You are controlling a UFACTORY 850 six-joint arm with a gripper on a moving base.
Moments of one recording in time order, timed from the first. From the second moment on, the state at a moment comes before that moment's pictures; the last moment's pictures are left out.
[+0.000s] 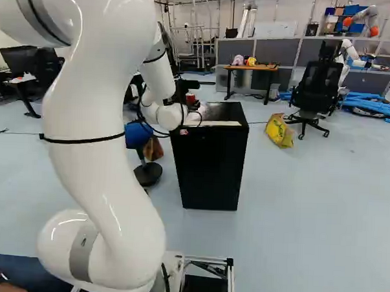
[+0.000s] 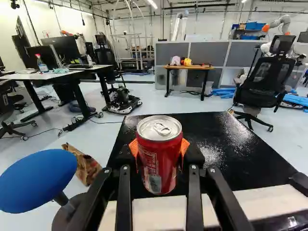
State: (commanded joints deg) arm -1.6 -17.0 -43.3 0.9 53.6 0.0
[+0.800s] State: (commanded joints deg) arm -0.7 2.0 -21.2 0.4 51.5 0.0
